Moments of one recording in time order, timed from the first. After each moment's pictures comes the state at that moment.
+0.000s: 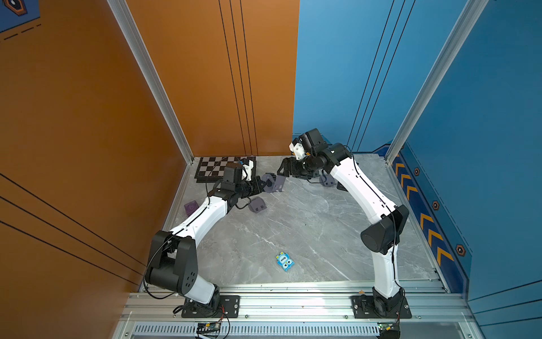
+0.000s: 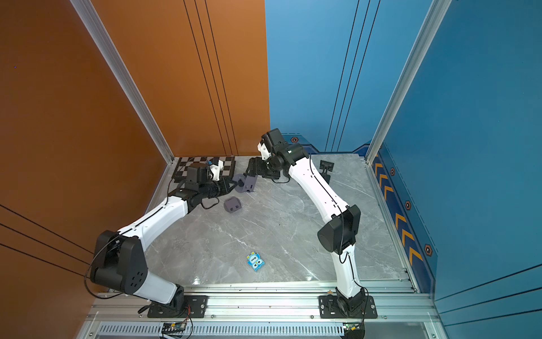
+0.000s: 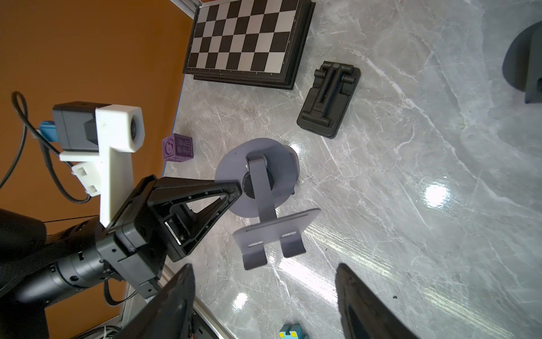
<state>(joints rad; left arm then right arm) -0.25 1.52 1.10 -0.16 0.43 -0.55 0.58 2.08 2.32 -1.11 -0.33 0.51</state>
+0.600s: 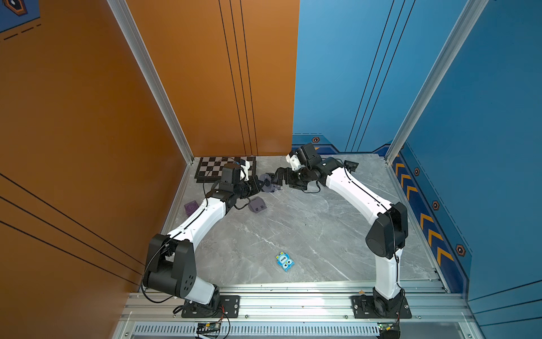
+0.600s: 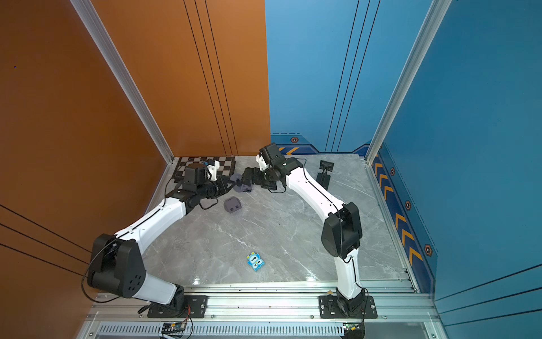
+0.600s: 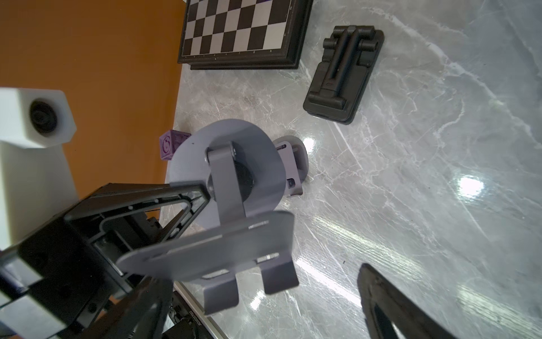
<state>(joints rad) -0.24 1.49 1.08 -0.16 0.41 -0.65 0.61 2.00 1.94 -0.77 -0.38 0.59</state>
